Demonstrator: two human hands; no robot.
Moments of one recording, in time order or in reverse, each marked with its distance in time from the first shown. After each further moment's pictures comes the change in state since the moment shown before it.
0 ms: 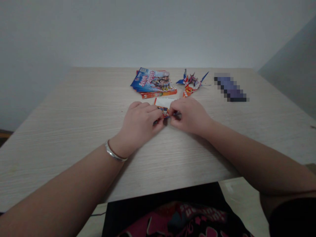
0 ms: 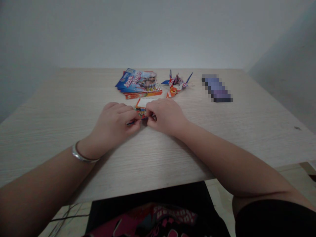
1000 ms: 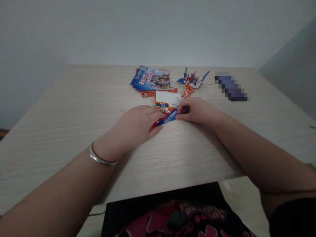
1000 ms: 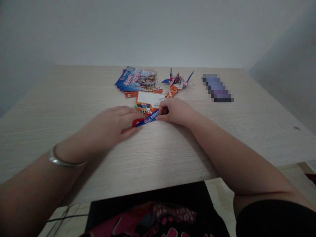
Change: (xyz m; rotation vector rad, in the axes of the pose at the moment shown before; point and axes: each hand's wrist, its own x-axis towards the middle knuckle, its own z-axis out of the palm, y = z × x) left_hand -0.007 -0.014 -0.003 -0.070 -0.305 0.129; right_hand 0.001 0.050 0.008 0.268 -0.285 0.265
